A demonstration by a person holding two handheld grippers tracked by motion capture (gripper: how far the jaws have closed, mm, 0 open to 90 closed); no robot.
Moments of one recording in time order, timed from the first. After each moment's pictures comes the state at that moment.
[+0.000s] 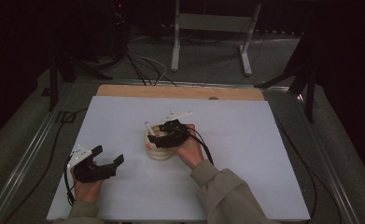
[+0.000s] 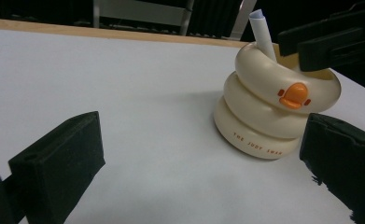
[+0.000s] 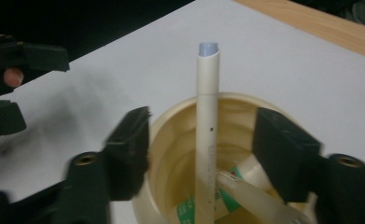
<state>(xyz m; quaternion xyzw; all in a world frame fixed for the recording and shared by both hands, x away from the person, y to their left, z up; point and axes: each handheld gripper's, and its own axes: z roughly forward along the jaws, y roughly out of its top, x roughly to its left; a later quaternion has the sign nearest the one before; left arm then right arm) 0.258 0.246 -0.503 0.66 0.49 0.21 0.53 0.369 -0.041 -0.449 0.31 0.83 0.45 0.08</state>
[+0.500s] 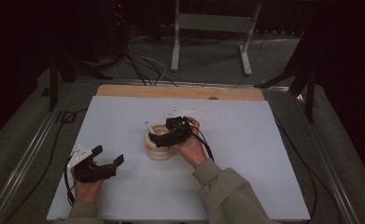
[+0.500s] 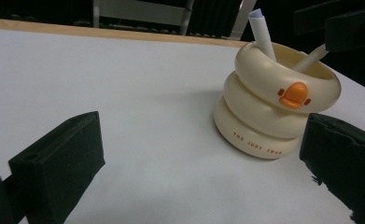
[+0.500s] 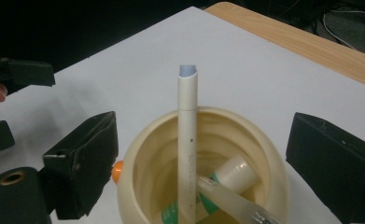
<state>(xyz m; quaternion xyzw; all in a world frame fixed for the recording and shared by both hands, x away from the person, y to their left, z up) 0.258 0.246 -0.503 0.66 0.49 0.21 0.53 0.368 -0.046 -0.435 0.32 0.83 0.45 0.11</state>
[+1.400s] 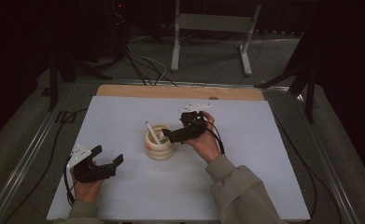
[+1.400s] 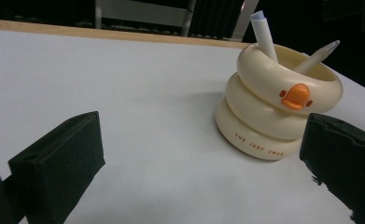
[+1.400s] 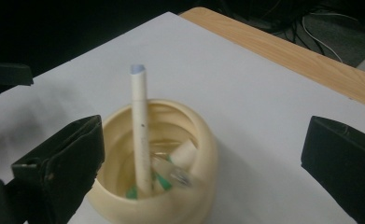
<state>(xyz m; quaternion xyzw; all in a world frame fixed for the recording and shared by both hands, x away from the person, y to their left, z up) 0.258 0.247 -0.502 0.66 0.49 0.21 0.53 0.376 -0.090 -0.421 0.34 0.82 0.45 0.13</state>
